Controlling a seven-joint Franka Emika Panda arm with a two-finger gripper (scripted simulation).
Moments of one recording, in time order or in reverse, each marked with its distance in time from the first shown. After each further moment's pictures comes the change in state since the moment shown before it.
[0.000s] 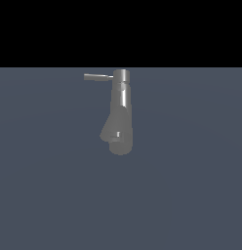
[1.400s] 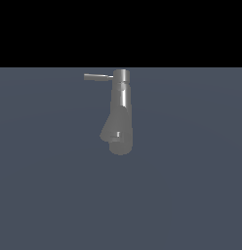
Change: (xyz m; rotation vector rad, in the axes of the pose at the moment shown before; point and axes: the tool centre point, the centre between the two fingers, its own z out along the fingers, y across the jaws) arm 0.022 -0.022 0.001 -0.019 -0.009 0.042
